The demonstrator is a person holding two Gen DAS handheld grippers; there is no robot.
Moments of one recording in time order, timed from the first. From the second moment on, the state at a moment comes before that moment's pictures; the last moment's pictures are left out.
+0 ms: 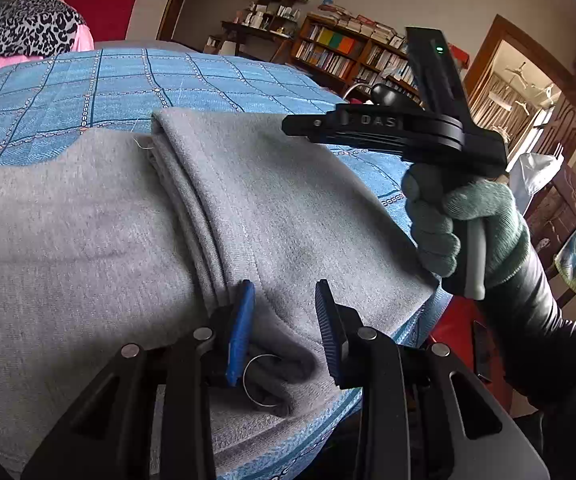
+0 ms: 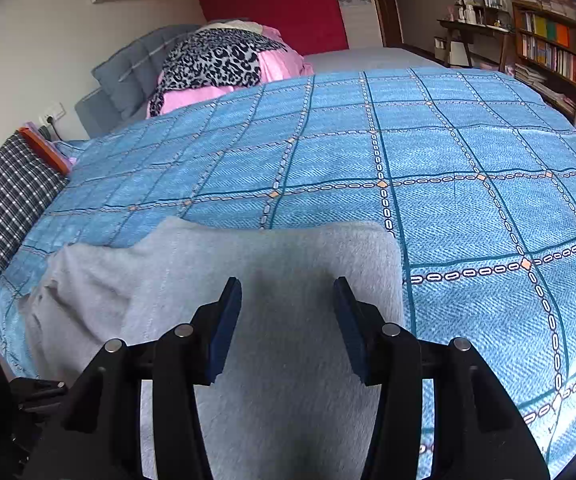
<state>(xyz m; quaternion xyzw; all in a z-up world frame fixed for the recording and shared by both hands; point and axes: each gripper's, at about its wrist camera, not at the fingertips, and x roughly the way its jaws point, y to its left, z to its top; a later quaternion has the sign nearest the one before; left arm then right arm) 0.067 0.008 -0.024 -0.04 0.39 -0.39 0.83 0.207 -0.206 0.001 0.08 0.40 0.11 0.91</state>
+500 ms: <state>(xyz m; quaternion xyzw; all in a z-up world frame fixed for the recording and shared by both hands) 0.063 0.025 -0.027 -0.07 0.38 -0.41 0.82 0.223 -0.174 -0.009 0.03 0.42 0.10 0.90</state>
